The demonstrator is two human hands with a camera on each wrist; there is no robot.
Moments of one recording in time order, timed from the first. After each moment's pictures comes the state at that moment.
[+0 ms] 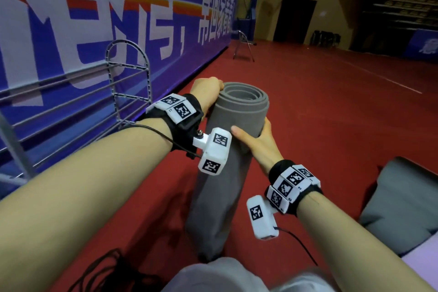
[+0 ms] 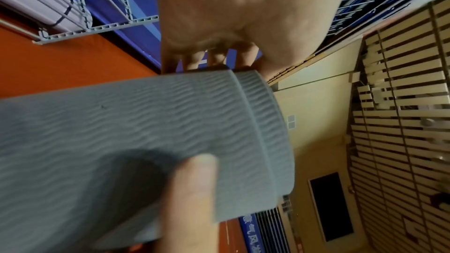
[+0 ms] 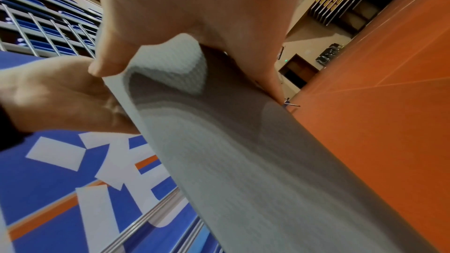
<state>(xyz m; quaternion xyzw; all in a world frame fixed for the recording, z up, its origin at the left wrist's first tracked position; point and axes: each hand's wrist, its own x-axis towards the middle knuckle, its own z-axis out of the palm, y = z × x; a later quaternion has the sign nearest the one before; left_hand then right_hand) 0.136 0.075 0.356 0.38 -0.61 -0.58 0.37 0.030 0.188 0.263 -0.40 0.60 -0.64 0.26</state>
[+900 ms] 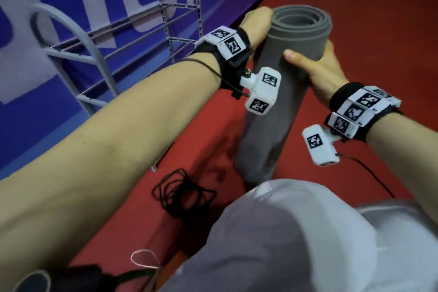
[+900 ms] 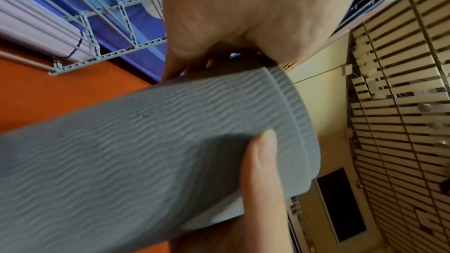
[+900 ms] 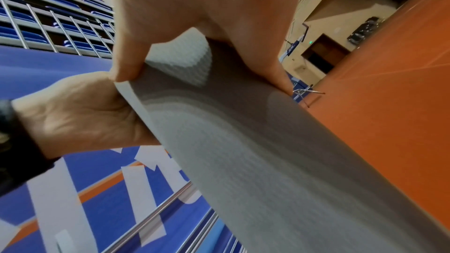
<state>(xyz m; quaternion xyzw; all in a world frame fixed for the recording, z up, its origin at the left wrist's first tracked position) 0.186 0.110 0.343 0.38 -0.66 -0.56 0.33 0.059 0.200 0.275 -0.49 0.53 -0.65 0.24</state>
